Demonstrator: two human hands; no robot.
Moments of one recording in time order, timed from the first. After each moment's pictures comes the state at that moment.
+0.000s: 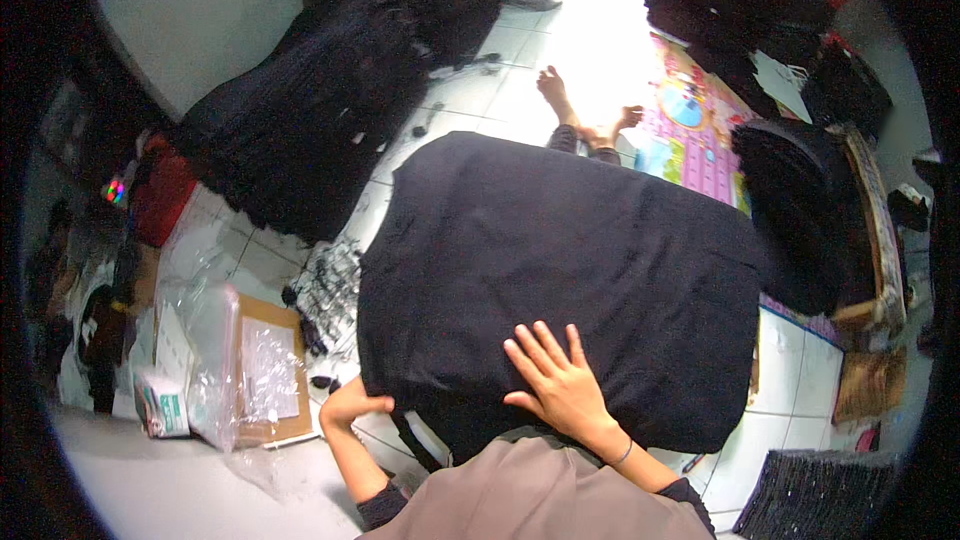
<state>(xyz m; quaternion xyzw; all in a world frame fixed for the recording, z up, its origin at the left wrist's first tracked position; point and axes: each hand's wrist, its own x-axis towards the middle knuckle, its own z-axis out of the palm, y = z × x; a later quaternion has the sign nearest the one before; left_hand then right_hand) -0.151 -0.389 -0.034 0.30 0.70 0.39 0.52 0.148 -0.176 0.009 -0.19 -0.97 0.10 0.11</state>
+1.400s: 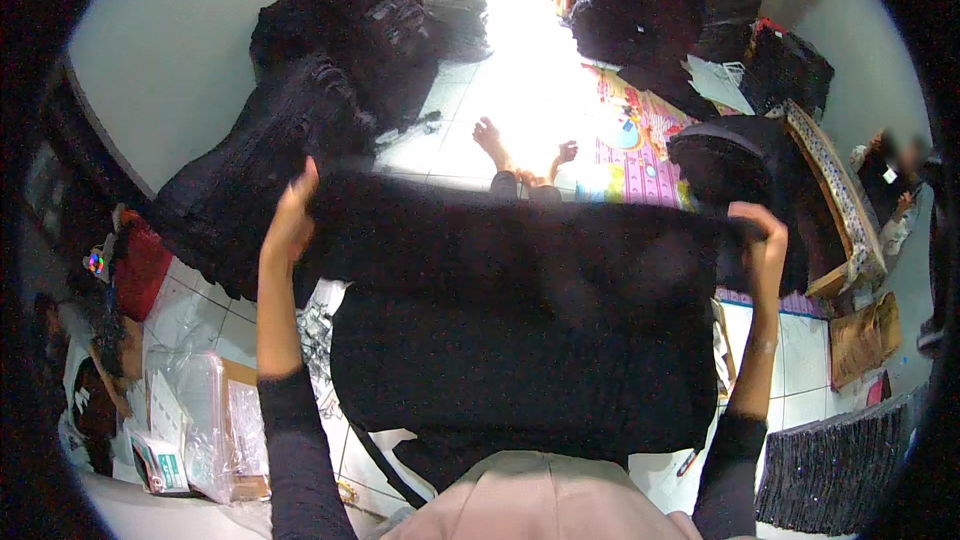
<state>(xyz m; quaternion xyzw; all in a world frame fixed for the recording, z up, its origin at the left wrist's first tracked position) -0.235 -0.121 0.145 0.39 0.60 0.60 0.37 0.350 0.037 0.136 -0.38 -0.76 0.14 0.51</state>
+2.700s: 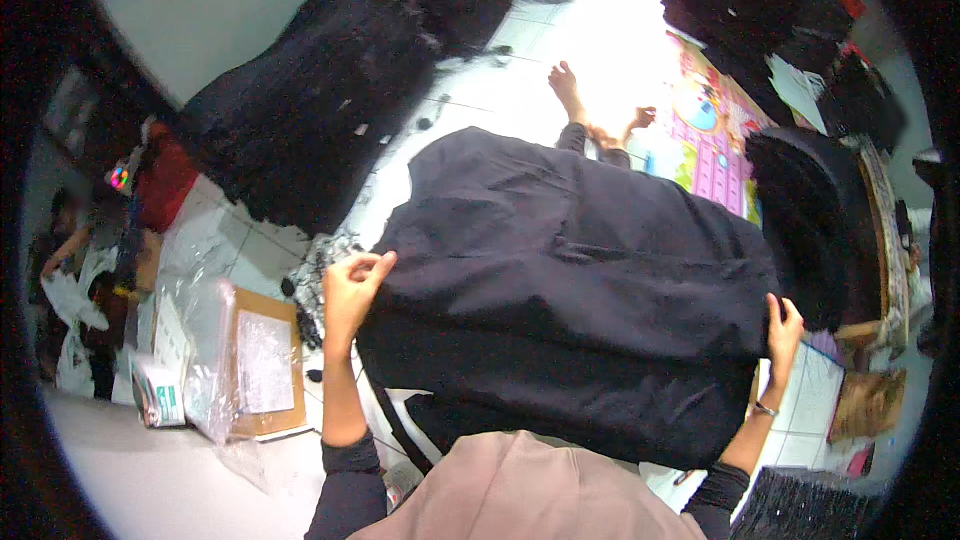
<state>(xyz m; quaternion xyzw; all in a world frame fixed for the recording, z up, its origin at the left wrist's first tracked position) -0.166 -0.236 0.030 0.31 0.82 0.46 0.16 0.402 0.046 0.000 -0.62 -0.71 0.08 0.32</state>
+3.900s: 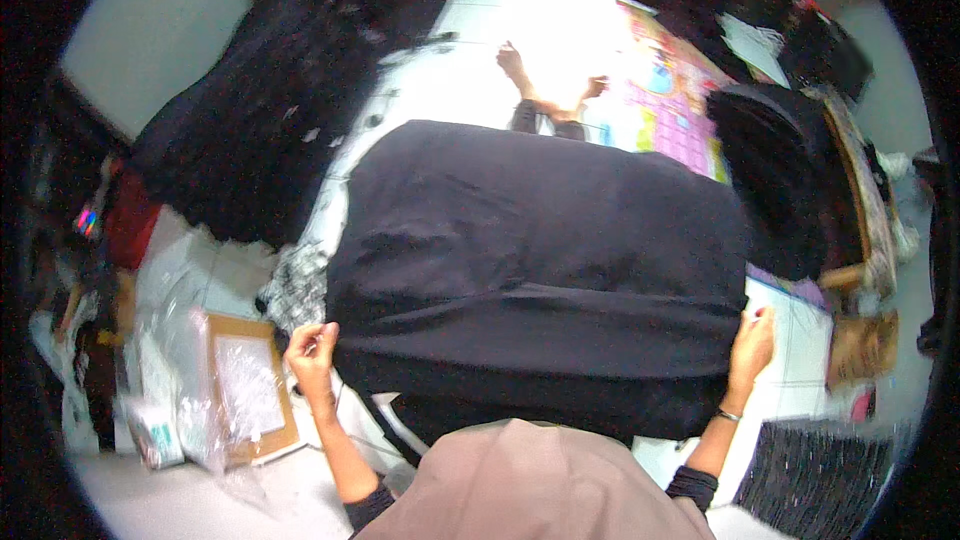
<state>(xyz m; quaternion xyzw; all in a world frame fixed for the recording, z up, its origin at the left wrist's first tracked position) -0.149 -0.323 -0.027 0.26 0.79 0.55 0.06 0.369 -0.052 0.011 -0.79 -0.59 -0.07 0.15</state>
